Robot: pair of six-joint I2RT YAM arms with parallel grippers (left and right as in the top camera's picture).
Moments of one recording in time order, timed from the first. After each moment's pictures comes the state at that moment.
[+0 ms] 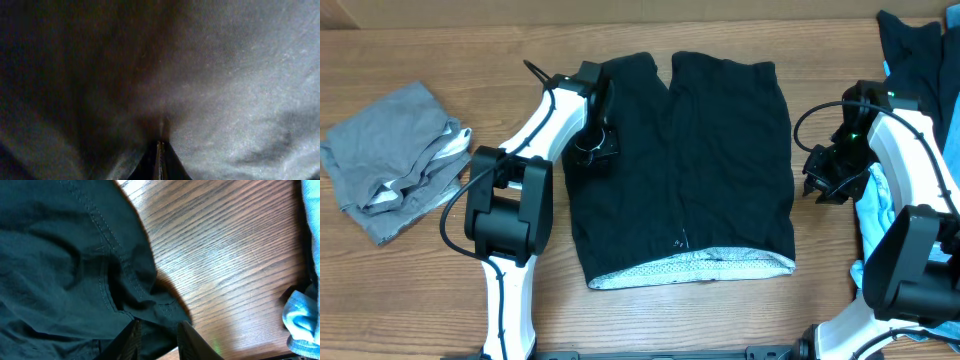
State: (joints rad) left arm -0.27 2.28 1.75 -1.05 0.16 -0.41; right arm -0.17 1.84 1.43 -1.34 -0.11 0.36
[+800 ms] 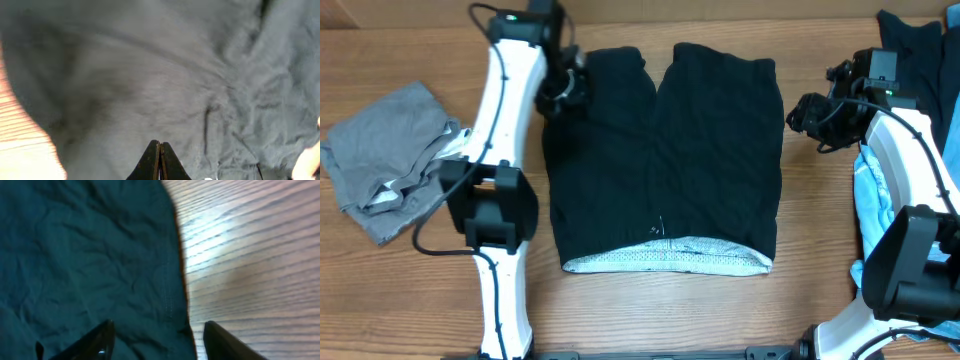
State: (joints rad) left arm -0.18 2.34 2.32 -1.47 0.28 -0.20; right arm -0.16 1.84 1.43 -0.78 -0.29 0.21
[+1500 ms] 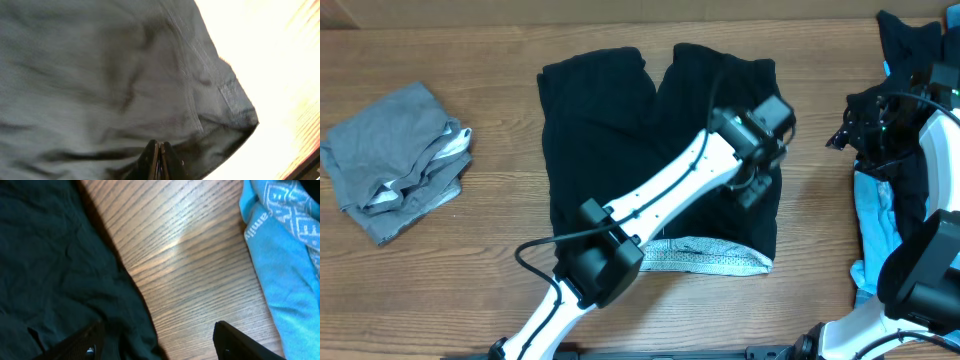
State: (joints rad) left arm -0.88 2.34 2.21 -1.26 0.17 -0.10; right arm -0.36 1.84 1.53 -1.15 -0.27 0.23
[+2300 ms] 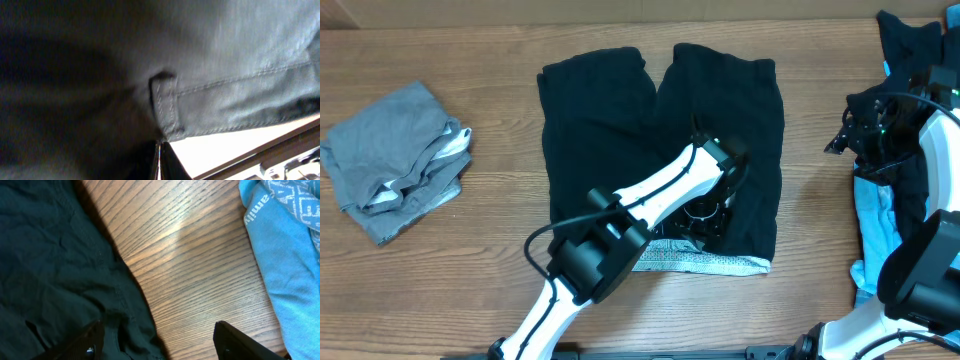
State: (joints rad) left arm -0.84 2.31 1.86 -1.32 0.36 -0.30; right arm -0.36 1.84 1.53 -1.19 -0.27 0.23
